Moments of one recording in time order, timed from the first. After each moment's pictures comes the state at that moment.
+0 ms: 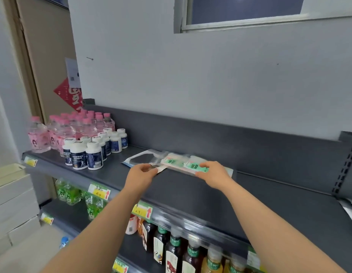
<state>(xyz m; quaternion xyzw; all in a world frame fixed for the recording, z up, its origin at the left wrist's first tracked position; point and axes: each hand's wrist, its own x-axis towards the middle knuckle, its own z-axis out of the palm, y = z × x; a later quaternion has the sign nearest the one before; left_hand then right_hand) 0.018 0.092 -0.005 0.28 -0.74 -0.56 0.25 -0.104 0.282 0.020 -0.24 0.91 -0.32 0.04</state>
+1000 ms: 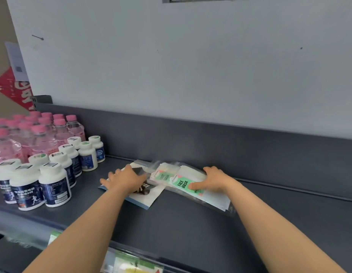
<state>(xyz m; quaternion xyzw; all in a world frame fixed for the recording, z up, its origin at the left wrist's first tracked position) -0.127 -0.040 -0.028 0.35 -0.91 -0.20 0.02 -0.225 0.206 -0.009 -0.16 0.97 -0.14 0.12</state>
